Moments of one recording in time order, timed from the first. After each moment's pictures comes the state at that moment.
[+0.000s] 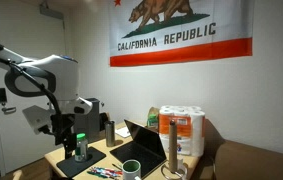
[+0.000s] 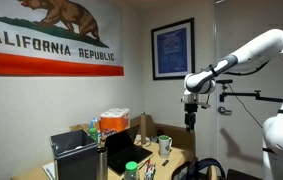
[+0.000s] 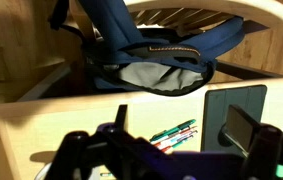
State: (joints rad) arm -0.02 -0.42 -0.33 -2.55 0.06 2.07 -0.41
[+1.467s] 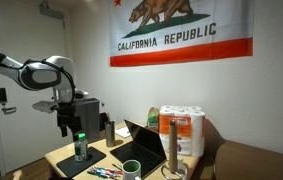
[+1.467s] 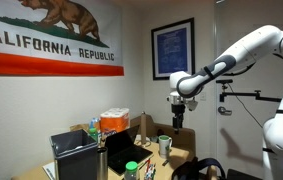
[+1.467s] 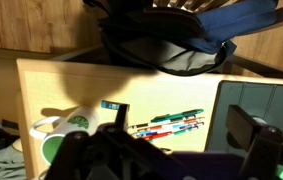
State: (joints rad) arm -0.02 -0.37 -0.04 -2.52 -0.08 2.17 -0.17
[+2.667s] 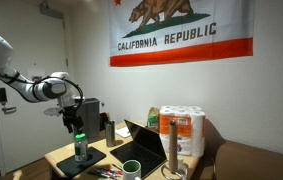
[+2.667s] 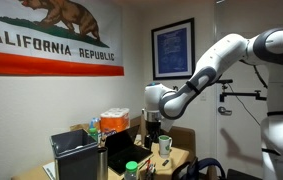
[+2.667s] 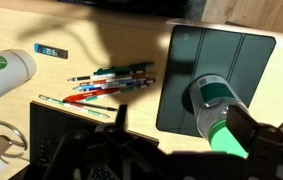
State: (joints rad) arm 0.11 -0.04 0.18 -2.36 -0.20 2.41 0.22
